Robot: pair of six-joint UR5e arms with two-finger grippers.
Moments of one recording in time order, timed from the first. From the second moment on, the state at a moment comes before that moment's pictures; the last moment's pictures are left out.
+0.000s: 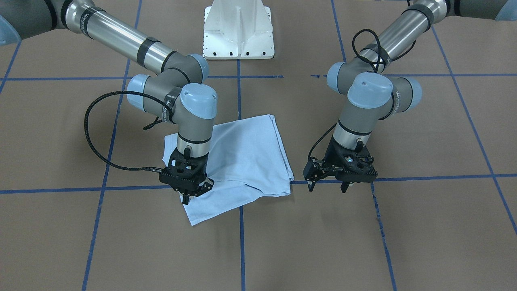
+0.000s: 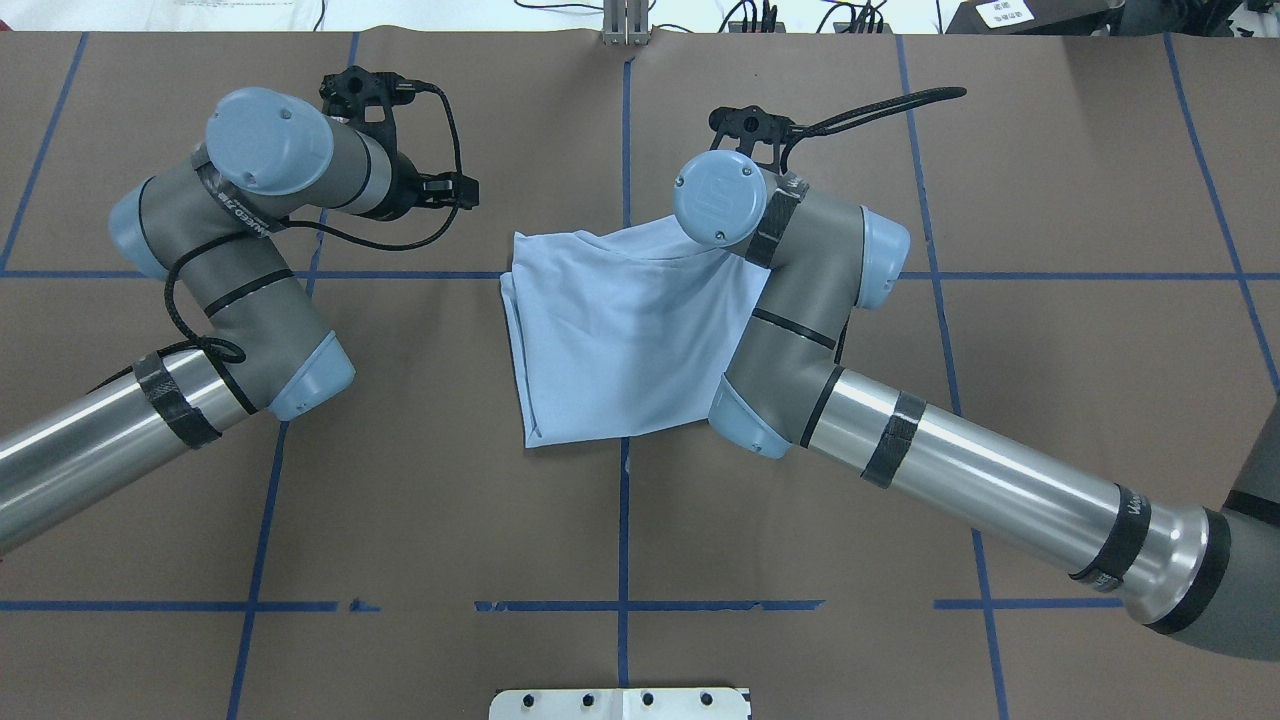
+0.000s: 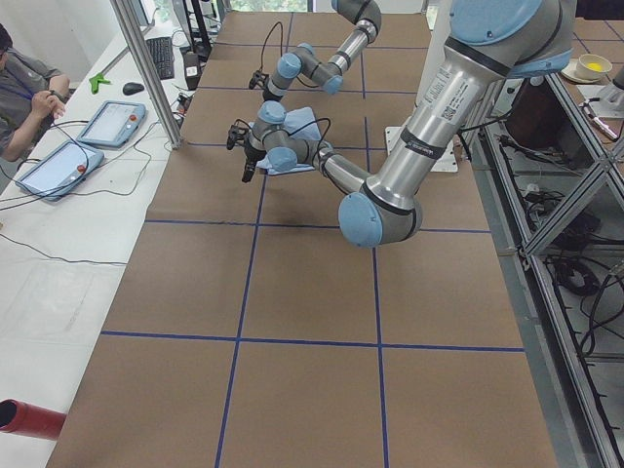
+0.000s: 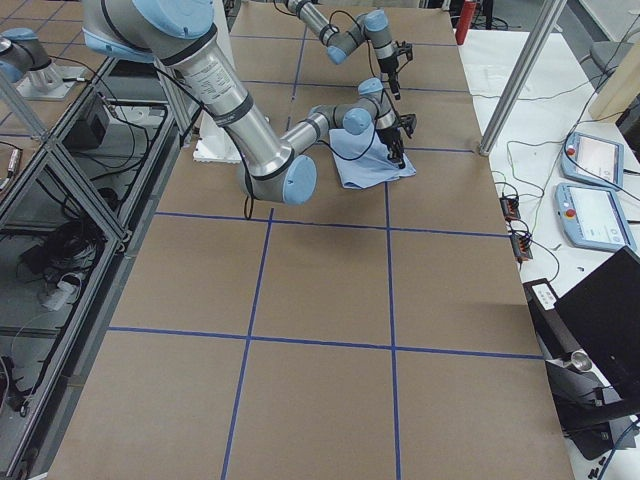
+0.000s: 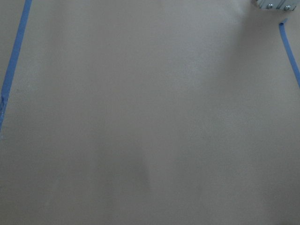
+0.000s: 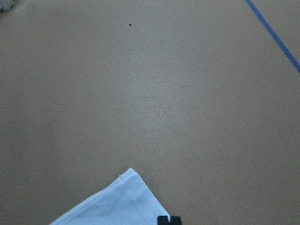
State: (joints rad) left arm -0.77 -2.17 -1.40 -2.14 -1.77 -1.08; right arm 0.62 -0.75 1.25 -1.40 1.42 1.36
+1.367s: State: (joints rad) left arm -0.80 -2.01 -1.66 -2.05 -1.81 -0.87; right arm 0.87 -0.83 1.32 -1.40 1.87 0.88
